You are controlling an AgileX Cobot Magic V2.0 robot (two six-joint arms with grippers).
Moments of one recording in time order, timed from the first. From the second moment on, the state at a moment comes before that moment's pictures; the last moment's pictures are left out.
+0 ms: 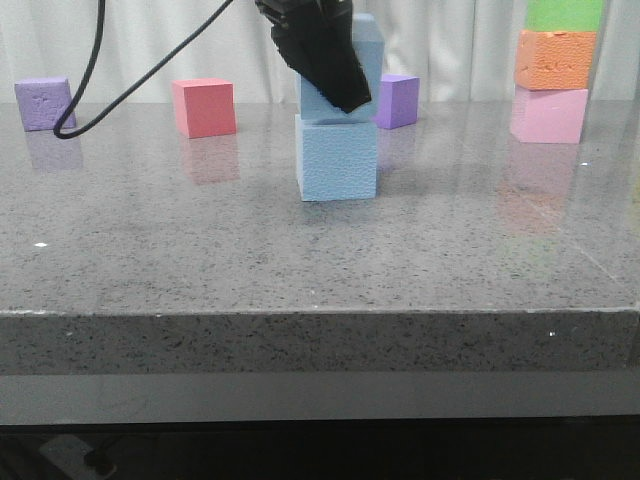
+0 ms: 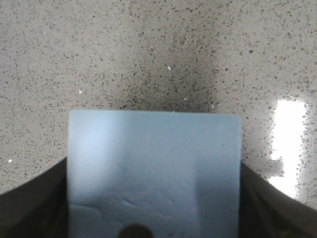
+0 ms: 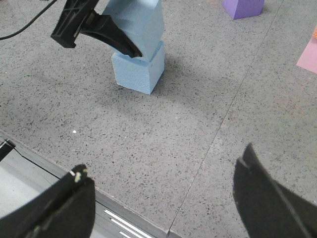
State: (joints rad) left arm -0.61 2.03 -2.06 -0.17 1.14 0.94; right arm 0.43 0.70 -0.81 0.10 0.69 -0.05
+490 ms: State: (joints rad) left arm -0.61 2.03 -2.06 -0.17 1.14 0.94; right arm 0.43 0.70 -0.81 0.10 0.69 -0.05
